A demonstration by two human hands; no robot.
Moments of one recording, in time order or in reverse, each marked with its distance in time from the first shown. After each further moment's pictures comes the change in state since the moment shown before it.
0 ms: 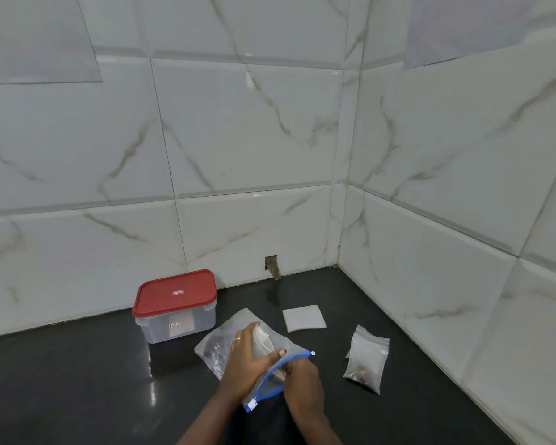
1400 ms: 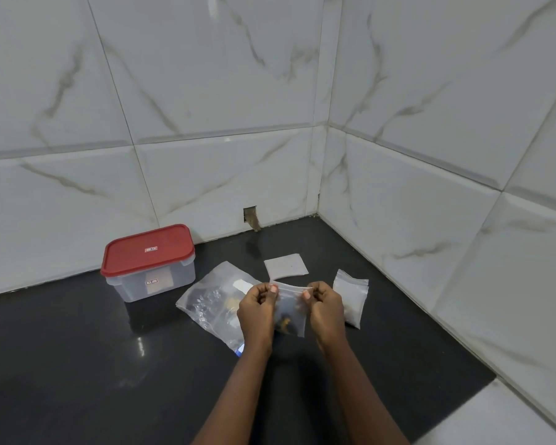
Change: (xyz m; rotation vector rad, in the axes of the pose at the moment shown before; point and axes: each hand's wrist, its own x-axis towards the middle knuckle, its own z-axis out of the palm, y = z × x) left_hand -0.013 0.039 0.052 -0.467 0.239 -0.237; right_hand 0.004 0.019 -0.056 0.763 0.188 0.113
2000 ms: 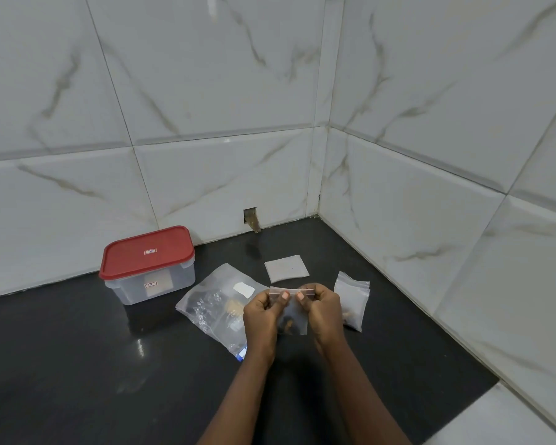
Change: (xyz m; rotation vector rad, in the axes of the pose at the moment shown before) left_hand -0.002 -0.006 0.002 -0.070 -0.124 -0.020; right_hand -0.001 -0.010 0.005 0.127 -0.063 0.042
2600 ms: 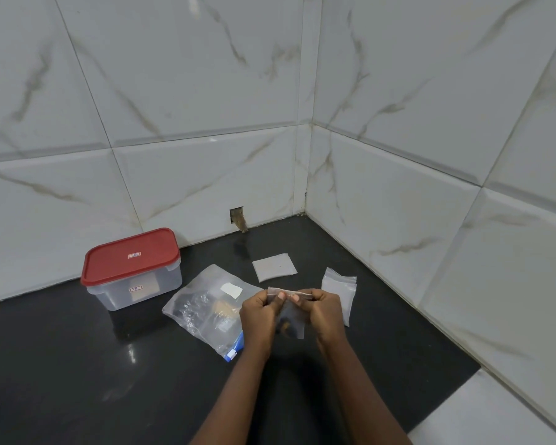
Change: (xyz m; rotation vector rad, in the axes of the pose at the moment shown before) left_hand -0.001 0.000 0.014 0.175 -0.016 0.036; right_hand -0.001 0.002 -0.021 0.074 0.001 0.090
